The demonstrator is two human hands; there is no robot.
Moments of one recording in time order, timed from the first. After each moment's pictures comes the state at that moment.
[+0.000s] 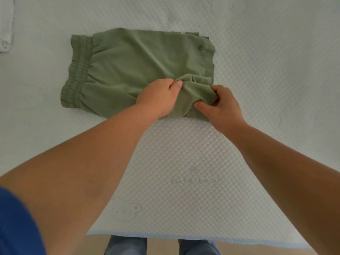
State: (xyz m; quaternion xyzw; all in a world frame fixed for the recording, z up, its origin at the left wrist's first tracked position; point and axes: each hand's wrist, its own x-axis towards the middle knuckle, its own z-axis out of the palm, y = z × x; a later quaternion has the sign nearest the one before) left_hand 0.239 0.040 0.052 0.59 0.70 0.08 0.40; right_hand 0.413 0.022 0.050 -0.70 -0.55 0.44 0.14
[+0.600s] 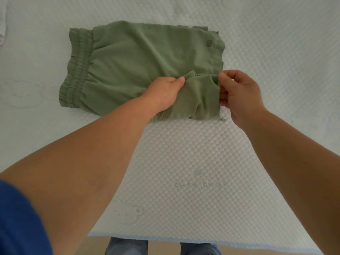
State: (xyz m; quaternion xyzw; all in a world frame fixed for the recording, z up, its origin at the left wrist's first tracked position) left_hand 0.231 0.056 0.037 0.47 0.69 0.09 0.54; right_hand 0.406 0.055 0.064 -0.68 -0.31 0.60 0.29
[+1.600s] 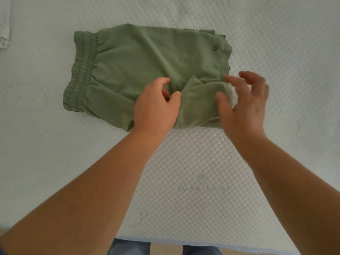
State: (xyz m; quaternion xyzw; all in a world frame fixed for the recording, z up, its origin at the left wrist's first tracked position) left_hand 0.231 0.019 0.058 0.49 0.79 0.20 0.31; right_hand 0.399 0.025 0.065 -0.71 -0.64 0.24 0.18
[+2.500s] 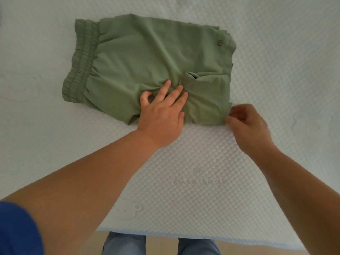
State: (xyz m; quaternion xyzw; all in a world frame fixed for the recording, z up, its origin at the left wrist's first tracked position) left_hand 0.235 -0.018 0.030 0.75 0.63 -0.01 0.20; right_hand 0.445 -0.010 0.055 -0.75 -0.50 0.42 0.06
